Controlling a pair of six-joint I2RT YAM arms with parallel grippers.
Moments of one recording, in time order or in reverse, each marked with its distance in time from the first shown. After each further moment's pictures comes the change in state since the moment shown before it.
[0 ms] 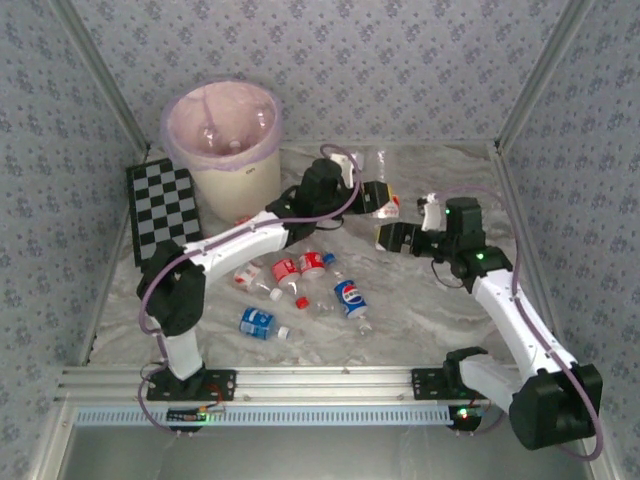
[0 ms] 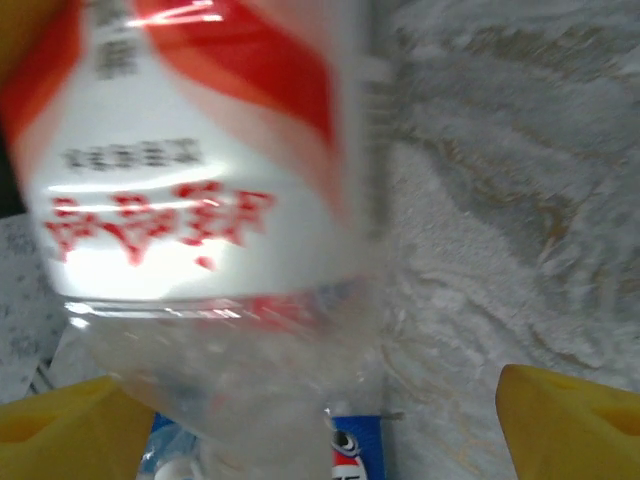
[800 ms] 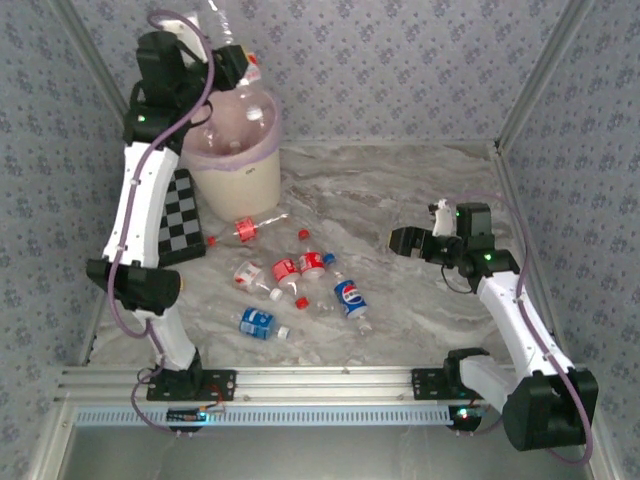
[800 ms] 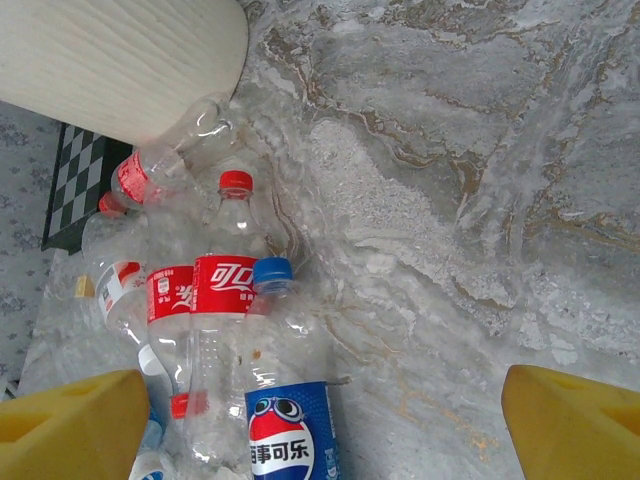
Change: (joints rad) left arm 0.623 0.048 0.854 -0.612 -0.009 0.378; right arm -0.080 -0.009 -0.023 -0.102 0.002 -0.035
